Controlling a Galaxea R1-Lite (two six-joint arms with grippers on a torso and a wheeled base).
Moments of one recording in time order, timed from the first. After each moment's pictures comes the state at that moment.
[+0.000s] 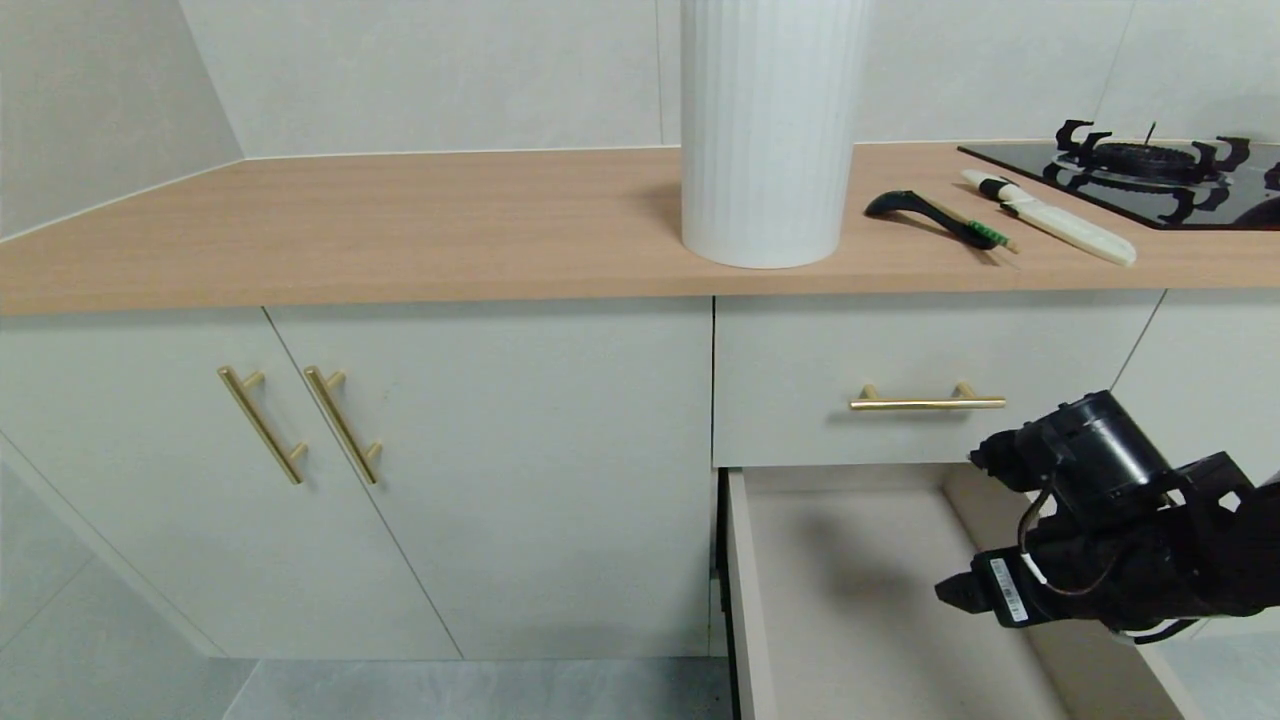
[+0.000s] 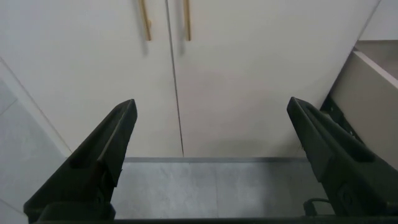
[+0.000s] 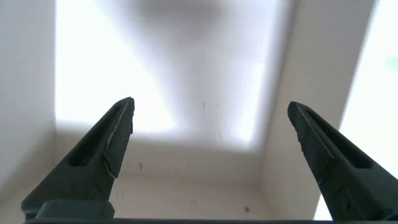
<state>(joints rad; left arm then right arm) 0.00 0.00 0.00 -0.01 0.00 -0.01 0.43 1.66 -0.78 0.10 -0.24 0.20</state>
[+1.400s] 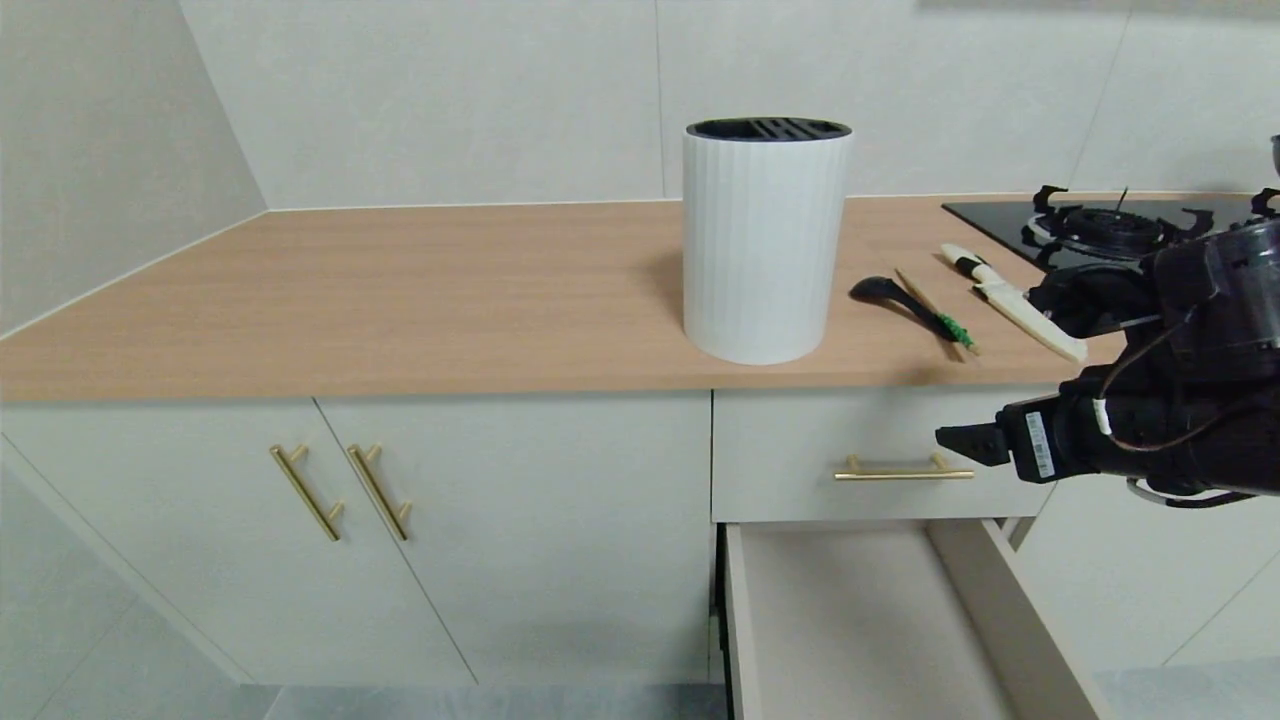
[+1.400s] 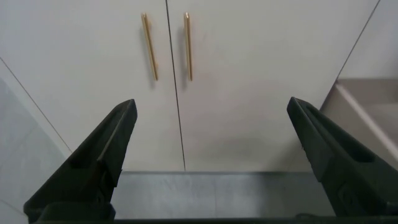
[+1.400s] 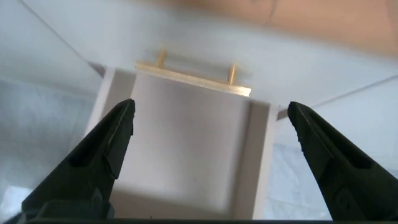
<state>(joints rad) 0.00 0.00 0.00 -0.01 0.00 -0.01 0.41 1.51 -0.99 0.05 -0.23 0.03</state>
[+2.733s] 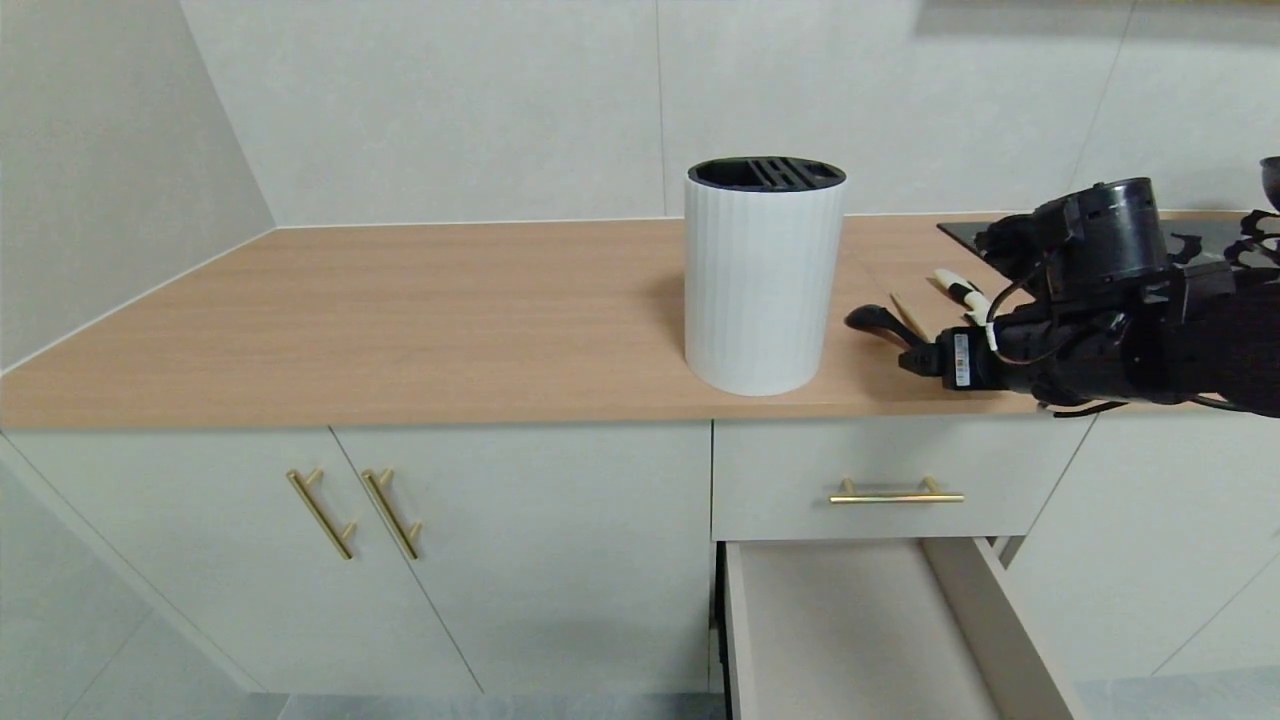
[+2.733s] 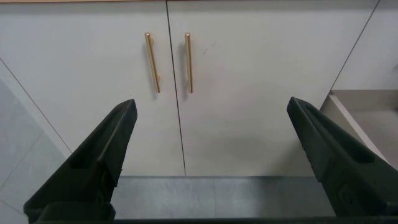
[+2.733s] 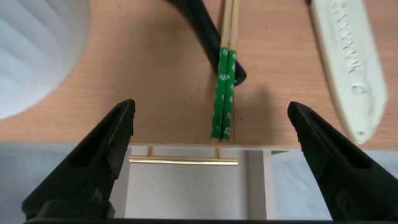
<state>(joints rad) 0.00 0.00 0.00 -0.01 0.00 -0.01 0.35 1.75 -1.25 0.00 -0.31 0.15</state>
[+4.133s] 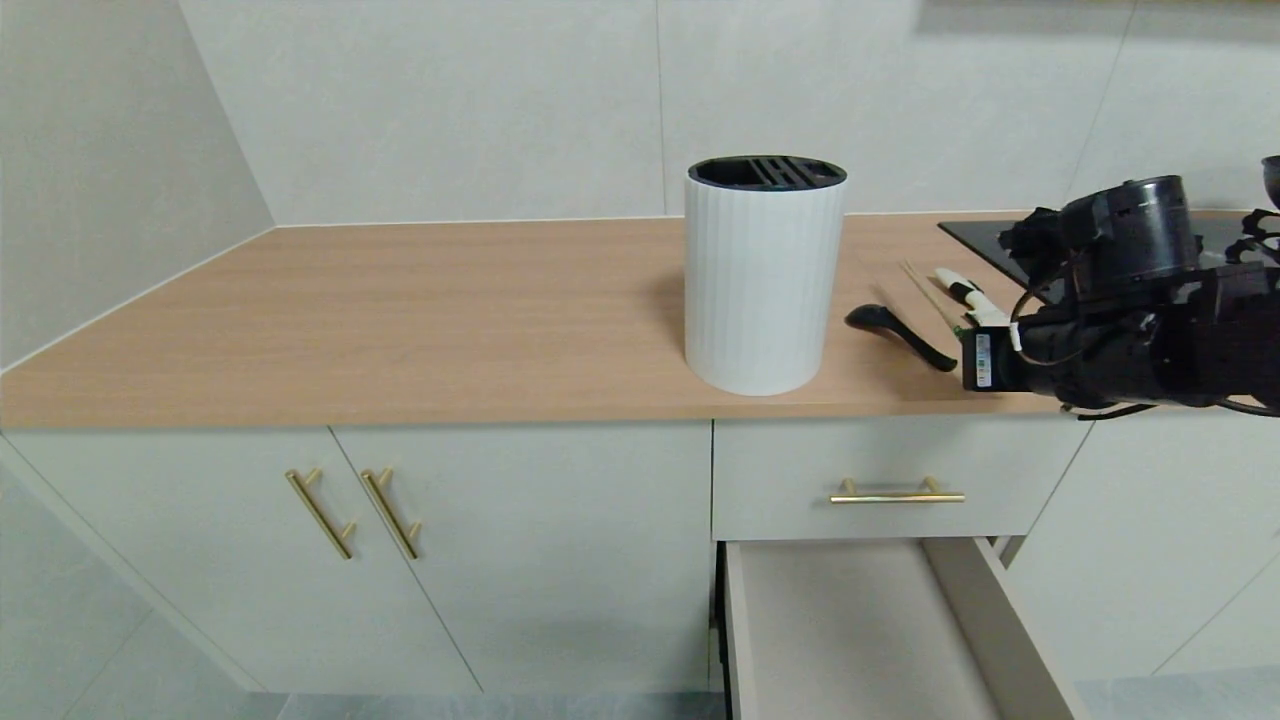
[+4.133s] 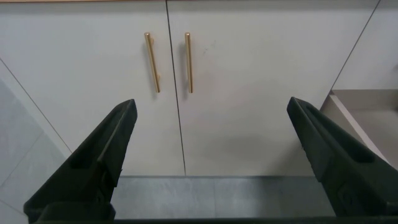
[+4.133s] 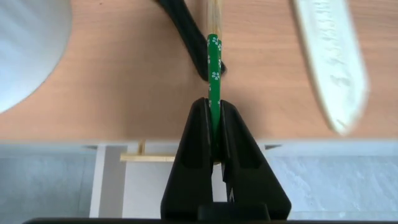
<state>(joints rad) 0.00 0.00 0.00 -0.01 0.00 -0.01 0.33 1.70 -1.21 0.01 -0.31 0.16</state>
